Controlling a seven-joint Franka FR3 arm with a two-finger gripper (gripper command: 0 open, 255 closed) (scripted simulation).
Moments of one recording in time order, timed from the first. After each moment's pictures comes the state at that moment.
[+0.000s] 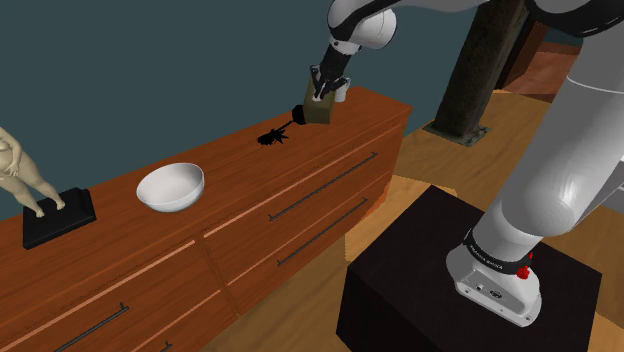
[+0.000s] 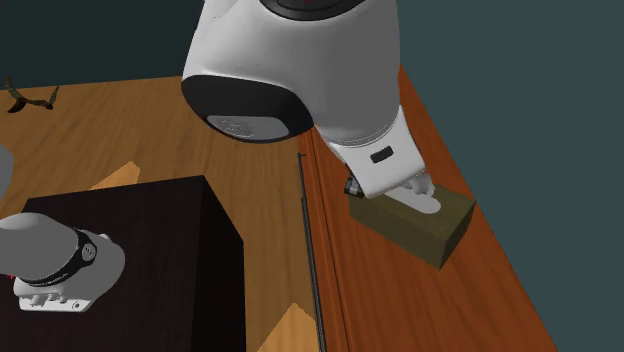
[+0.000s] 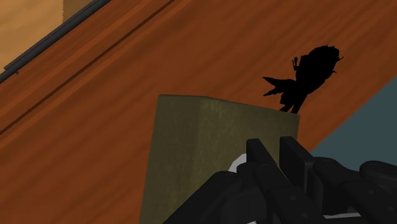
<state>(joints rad) 0.05 0.08 -0.15 -1.99 0.37 2.37 0.26</state>
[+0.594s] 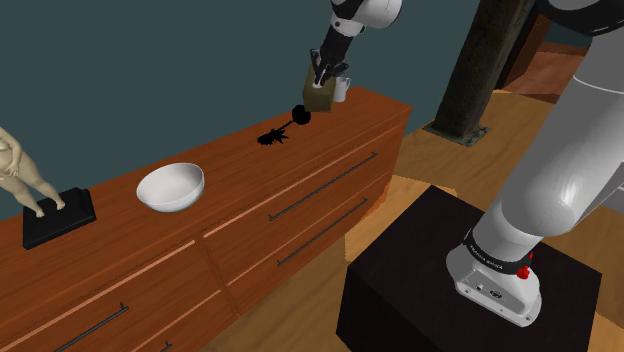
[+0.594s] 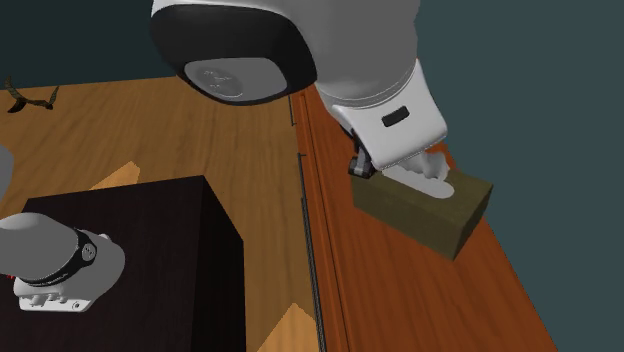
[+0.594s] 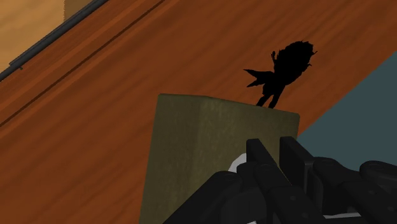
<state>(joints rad) 0.05 0.04 -0.16 -1.91 0.33 2.26 0.31</state>
